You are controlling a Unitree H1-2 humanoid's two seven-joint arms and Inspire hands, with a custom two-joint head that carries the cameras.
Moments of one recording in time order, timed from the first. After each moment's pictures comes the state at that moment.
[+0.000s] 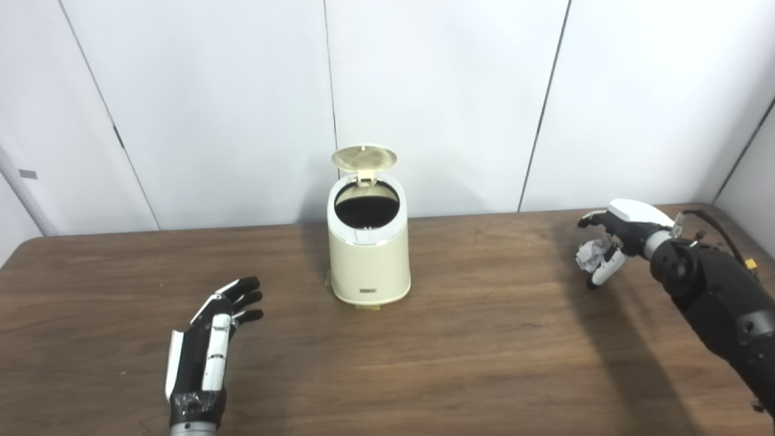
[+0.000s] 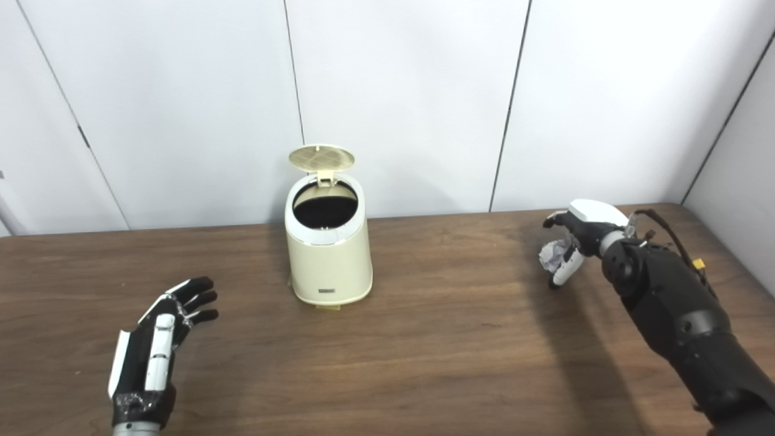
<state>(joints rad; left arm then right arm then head) 0.01 0.05 0.07 -0.08 -0.01 -0.22 0.00 -0.69 -0.63 0.30 0.60 -0.72 0.19 0.29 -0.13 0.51</state>
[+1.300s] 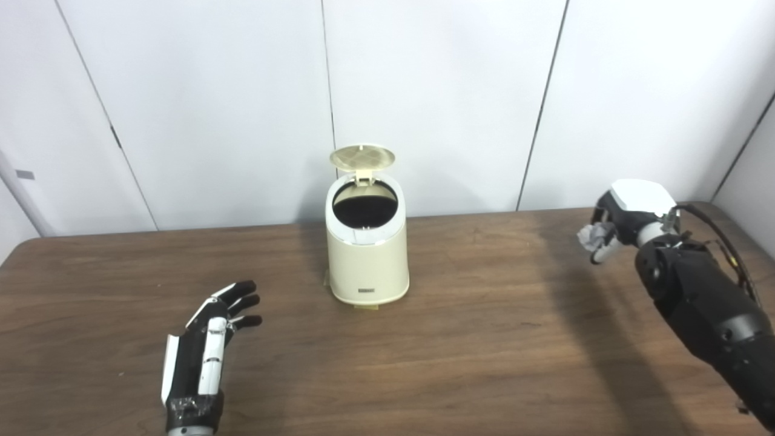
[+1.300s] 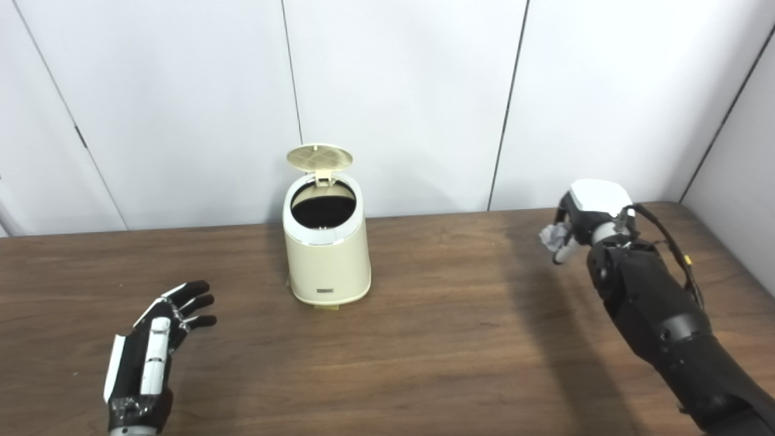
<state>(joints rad) 0.02 0.05 0.08 -0.09 -0.02 -0.21 0.00 -0.67 -0.61 0.34 0.44 -0.84 0.38 0.17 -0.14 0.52</state>
